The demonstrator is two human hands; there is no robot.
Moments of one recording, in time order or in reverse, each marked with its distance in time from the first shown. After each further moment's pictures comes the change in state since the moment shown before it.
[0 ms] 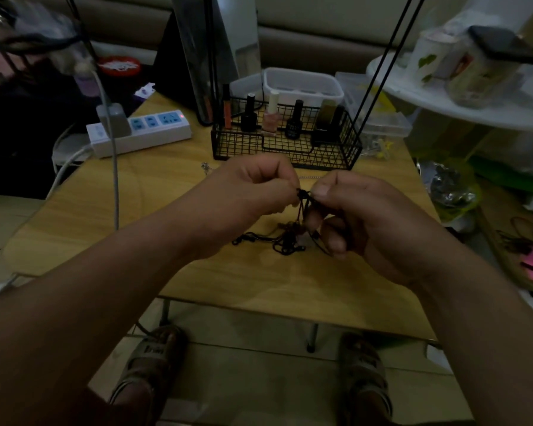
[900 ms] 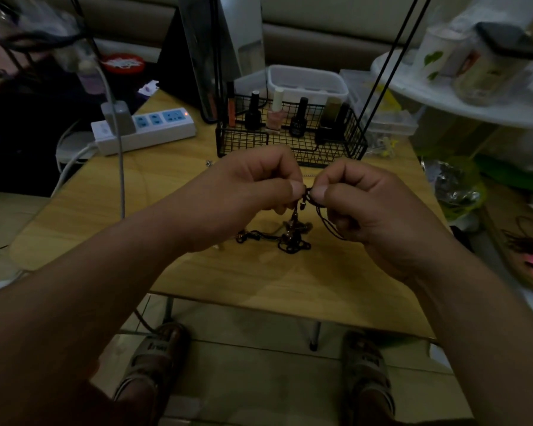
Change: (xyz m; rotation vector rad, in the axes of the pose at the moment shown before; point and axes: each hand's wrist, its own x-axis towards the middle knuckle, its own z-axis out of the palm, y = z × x) left_hand -0.005 0.000 -0.015 0.126 -0.071 0.097; right_hand 0.008 0.005 0.004 -0.078 0.113 -0.136
